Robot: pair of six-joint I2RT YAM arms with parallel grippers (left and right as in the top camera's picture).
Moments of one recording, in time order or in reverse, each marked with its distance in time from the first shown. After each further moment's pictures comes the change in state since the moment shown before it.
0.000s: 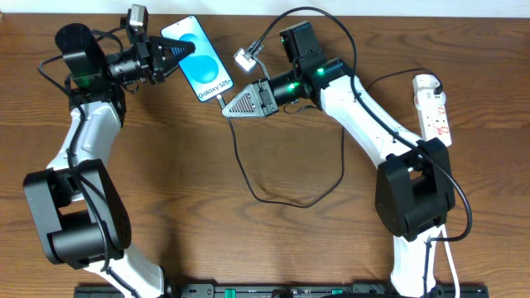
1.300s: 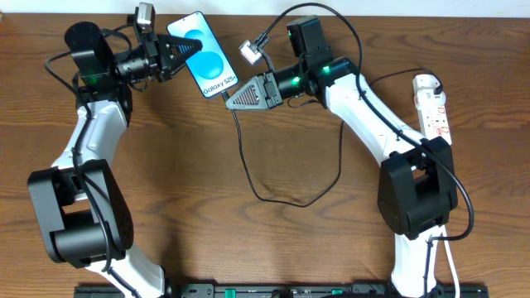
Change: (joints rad) left arm -0.034 0.000 0.000 -0.005 -0.045 0.028; right arm -0.027 0.000 -0.006 0.112 -0.025 0.125
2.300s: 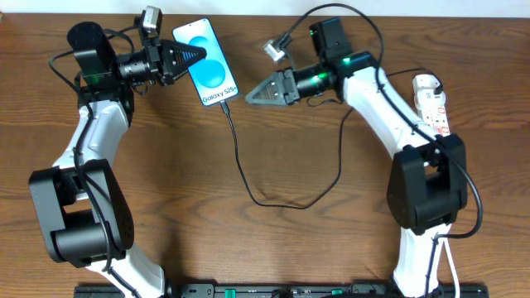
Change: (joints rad) left arm -0.003 0.002 0.000 -0.031 0.088 0.032; right arm -0.105 0.000 0.005 -0.250 0.114 -0.111
